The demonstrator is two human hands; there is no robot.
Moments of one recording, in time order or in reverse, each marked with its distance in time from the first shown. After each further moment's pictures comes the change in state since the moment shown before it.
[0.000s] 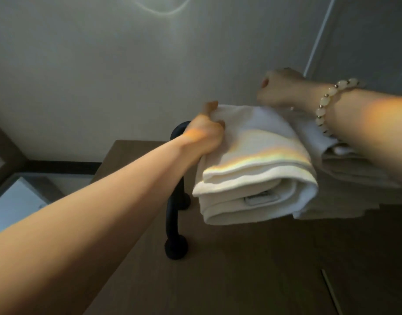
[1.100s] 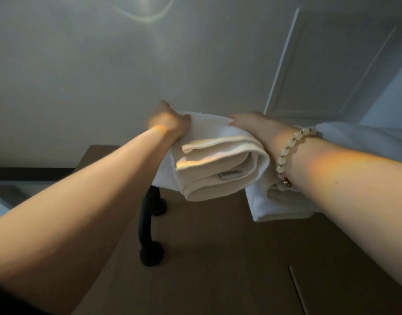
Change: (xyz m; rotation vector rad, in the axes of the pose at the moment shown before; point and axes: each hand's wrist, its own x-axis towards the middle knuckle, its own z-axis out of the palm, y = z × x) left_hand 0.024 0.024 -0.006 0.144 0.195 -0.209; right_hand -0.022 0.008 0.022 0.436 -0.087 0.232
